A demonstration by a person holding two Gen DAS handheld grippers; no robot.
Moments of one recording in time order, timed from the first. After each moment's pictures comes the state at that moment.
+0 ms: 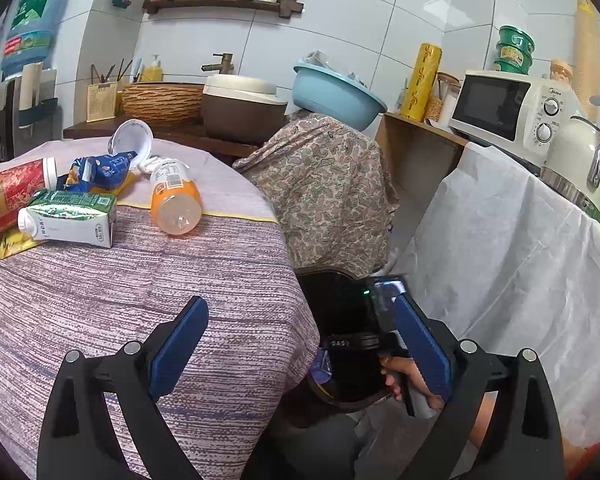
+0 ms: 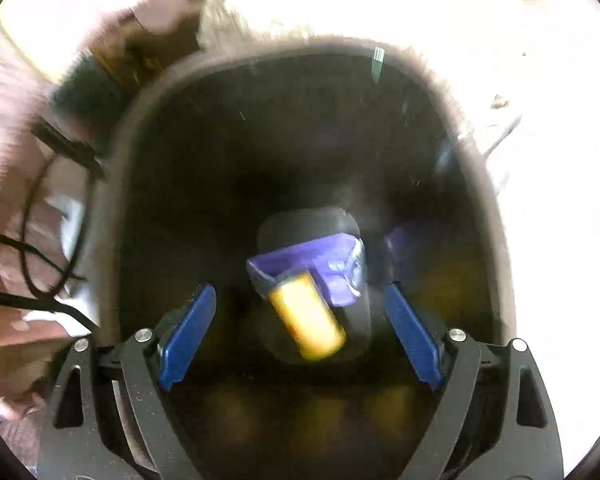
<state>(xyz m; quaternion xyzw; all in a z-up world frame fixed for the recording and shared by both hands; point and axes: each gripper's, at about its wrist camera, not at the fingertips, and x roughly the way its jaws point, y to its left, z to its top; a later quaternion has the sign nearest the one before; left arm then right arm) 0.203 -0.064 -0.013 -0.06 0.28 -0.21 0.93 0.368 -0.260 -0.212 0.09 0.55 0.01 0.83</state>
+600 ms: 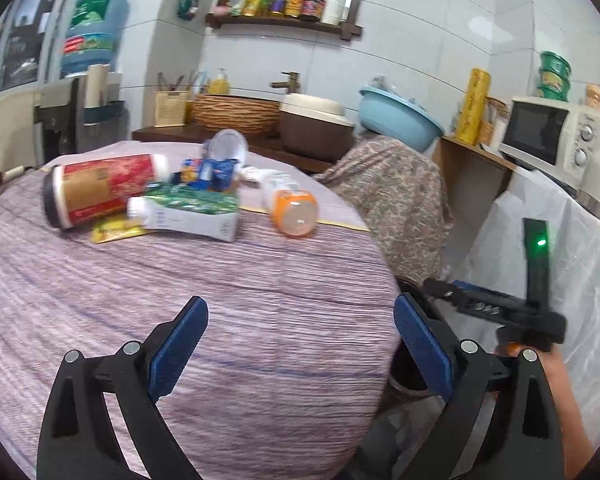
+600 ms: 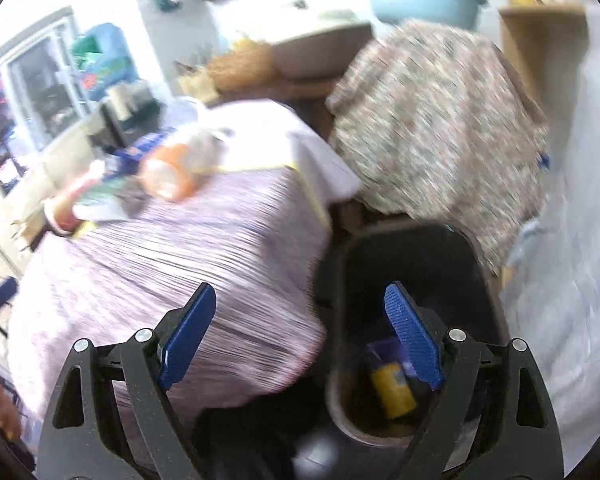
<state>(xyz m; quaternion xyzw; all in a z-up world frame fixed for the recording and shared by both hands) 0.172 0.035 -0.010 -0.07 0.26 -0.10 0.96 0.278 -0.188 -0.027 0.13 0.34 0.14 0.92</state>
